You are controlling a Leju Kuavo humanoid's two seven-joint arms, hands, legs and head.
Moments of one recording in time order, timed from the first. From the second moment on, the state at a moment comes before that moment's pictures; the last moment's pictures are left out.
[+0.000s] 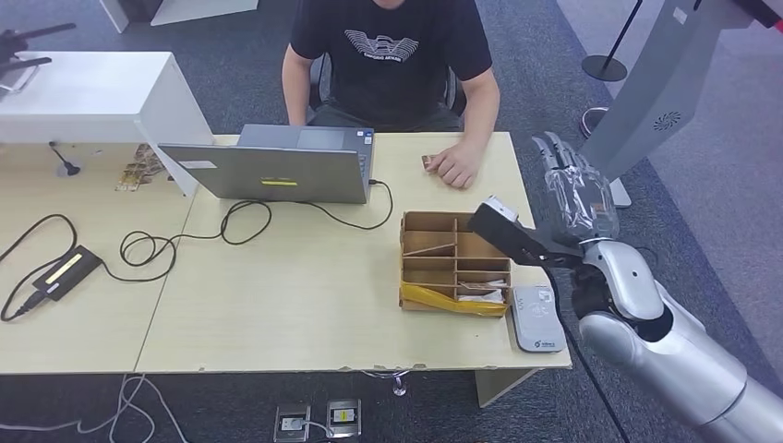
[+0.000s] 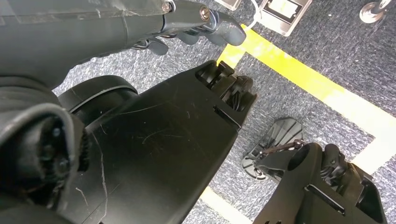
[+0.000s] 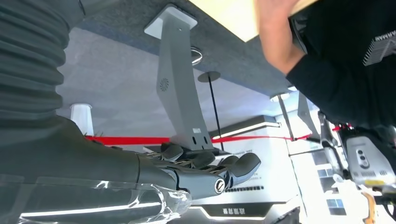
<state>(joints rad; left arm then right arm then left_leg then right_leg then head) -0.30 -0.11 -1.48 -0.20 0.66 0.08 -0.01 -0.70 -0.63 0.88 -1.64 0.63 -0.12 0.54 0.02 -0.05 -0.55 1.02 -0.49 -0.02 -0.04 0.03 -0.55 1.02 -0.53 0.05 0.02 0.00</state>
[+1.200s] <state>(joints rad) -0.31 -0.12 -1.48 -0.20 0.61 0.08 -0.12 -0.56 -0.82 0.79 -1.68 0.57 -0.08 0.59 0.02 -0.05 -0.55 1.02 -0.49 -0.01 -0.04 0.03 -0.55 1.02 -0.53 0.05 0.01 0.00</state>
